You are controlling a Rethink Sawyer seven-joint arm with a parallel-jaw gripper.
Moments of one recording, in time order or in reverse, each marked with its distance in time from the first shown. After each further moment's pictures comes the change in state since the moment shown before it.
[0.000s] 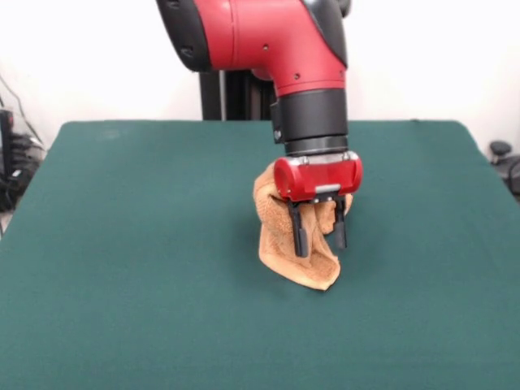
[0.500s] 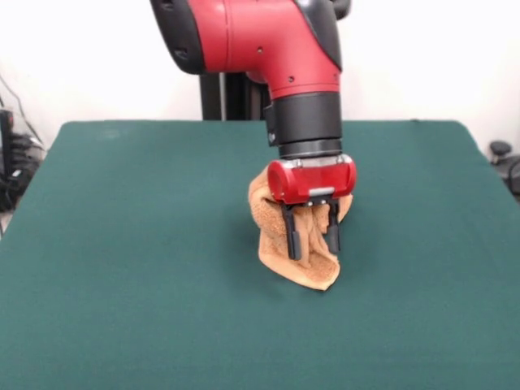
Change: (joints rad) arm -0.007 0.005 -0.004 -0.012 -0.016 0.000 0.000
